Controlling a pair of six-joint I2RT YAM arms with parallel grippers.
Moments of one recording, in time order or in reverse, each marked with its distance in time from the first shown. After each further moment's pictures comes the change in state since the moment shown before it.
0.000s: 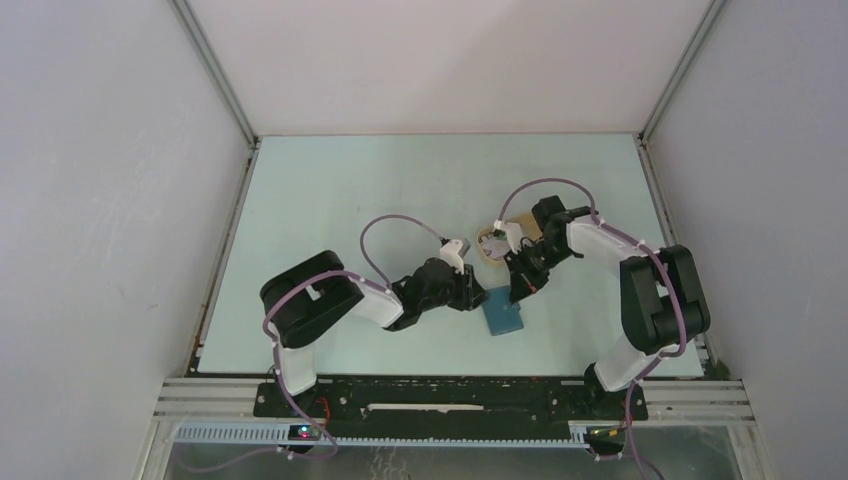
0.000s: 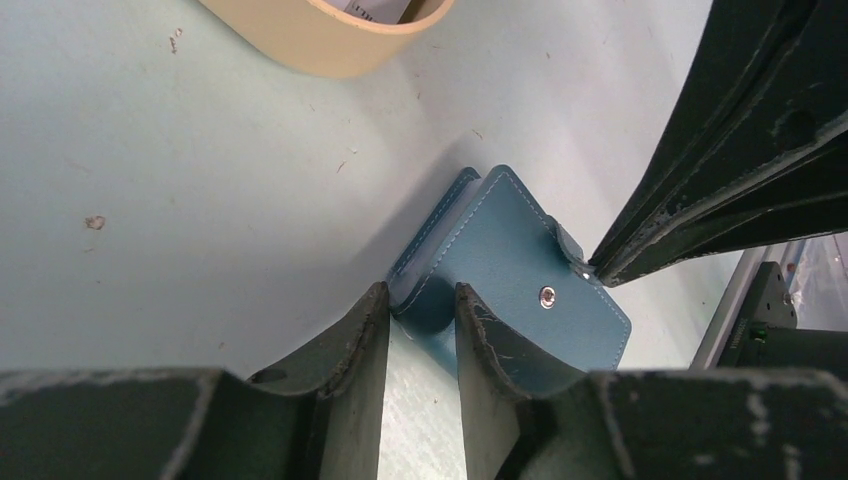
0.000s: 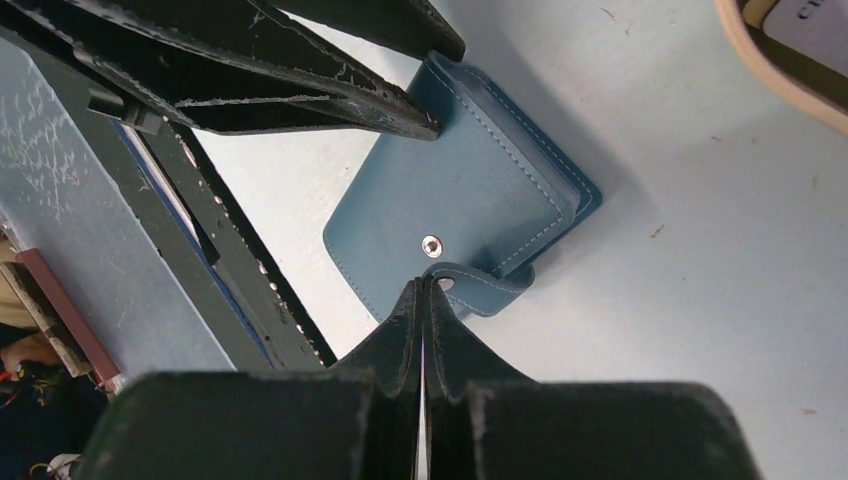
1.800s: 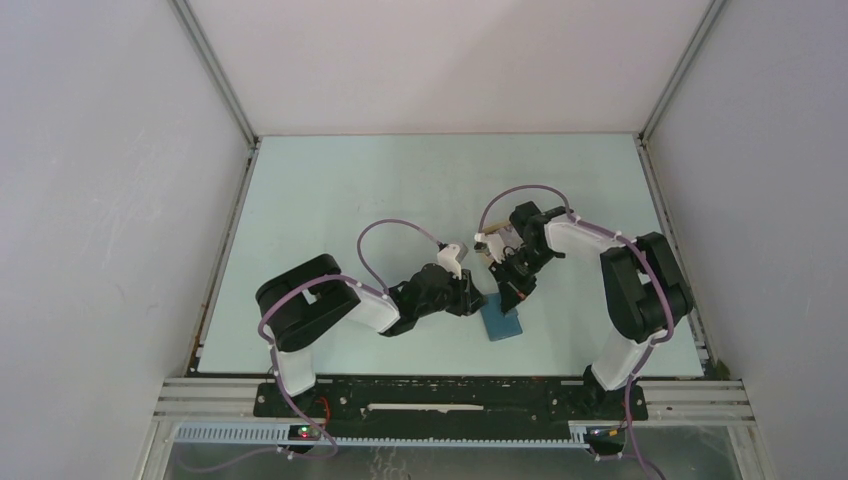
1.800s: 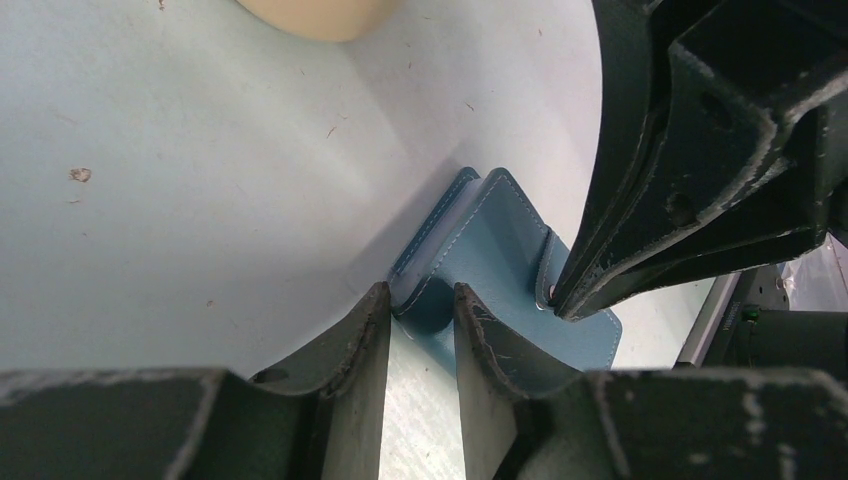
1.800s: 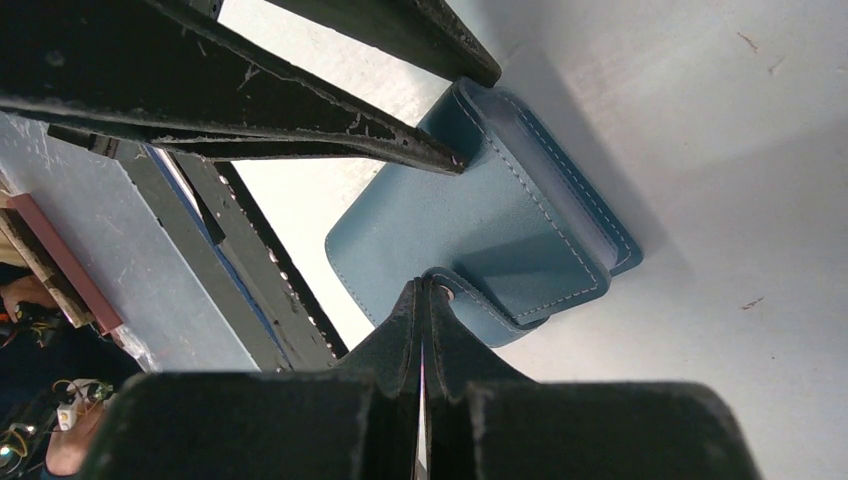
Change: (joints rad) left arm -0.021 -0.030 -0.055 0.034 -0.016 -0.019; right arm 0.120 0.098 0.046 -0.045 0.035 -0.007
